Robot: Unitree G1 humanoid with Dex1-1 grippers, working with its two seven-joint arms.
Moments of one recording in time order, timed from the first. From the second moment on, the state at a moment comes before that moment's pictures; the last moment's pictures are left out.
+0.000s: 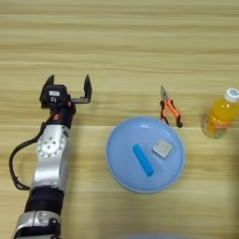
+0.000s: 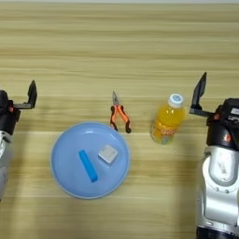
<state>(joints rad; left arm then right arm) -0.20 0.08 0.12 0.36 -0.10 -0.37 -0.10 0.03 -0.14 -0.33 -0.19 0.03 -0.30 -0.11</state>
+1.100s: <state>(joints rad) -0.10 0.13 -0.03 0.02 -0.13 -0.08 -0.30 0.00 -0.20 -0.40 0.08 0.07 -0.17 -0.10</state>
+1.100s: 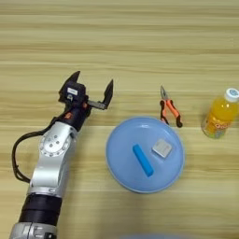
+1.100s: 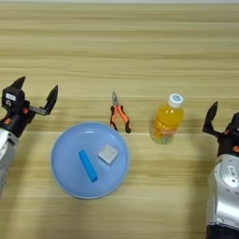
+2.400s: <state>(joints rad) -0.20 0.14 0.14 0.40 -0.11 -0.31 -0.14 0.01 -0.19 -0.34 0.10 0.06 -0.19 -0.08</state>
